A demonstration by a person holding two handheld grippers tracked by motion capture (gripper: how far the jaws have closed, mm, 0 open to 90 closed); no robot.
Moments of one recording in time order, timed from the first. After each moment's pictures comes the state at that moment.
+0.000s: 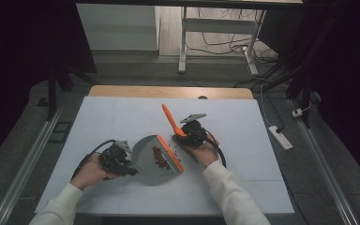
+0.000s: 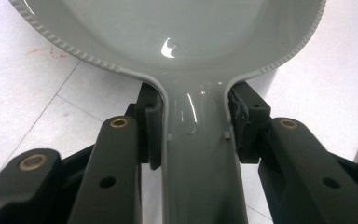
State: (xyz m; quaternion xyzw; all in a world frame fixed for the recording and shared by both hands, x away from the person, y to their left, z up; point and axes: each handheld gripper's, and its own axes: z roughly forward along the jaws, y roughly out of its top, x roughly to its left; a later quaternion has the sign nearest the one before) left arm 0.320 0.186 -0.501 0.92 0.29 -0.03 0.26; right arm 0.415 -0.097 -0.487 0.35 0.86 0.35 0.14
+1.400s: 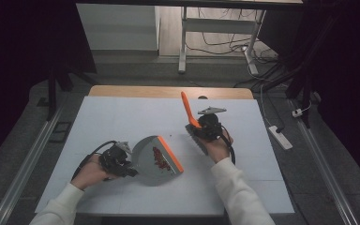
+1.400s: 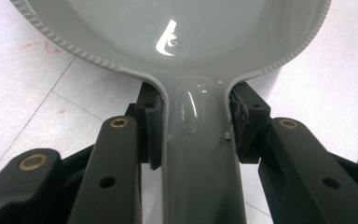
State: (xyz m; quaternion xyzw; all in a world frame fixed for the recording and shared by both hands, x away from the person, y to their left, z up) left arm 0.320 0.186 -0.506 0.92 0.29 -0.03 0.25; right arm 0.422 -0.141 -0.459 0.42 0.81 0.38 0.19
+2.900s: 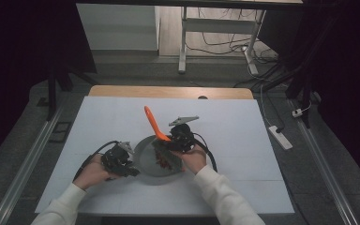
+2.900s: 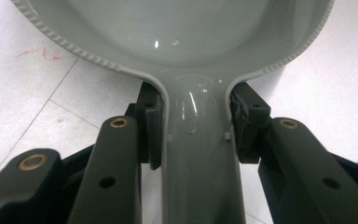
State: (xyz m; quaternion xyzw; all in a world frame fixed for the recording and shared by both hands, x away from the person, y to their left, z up) left arm 0.322 0.180 -0.509 0.92 0.29 -0.03 0.25; right arm 0.384 -0.064 -0.468 0.33 0.84 0.43 0.05
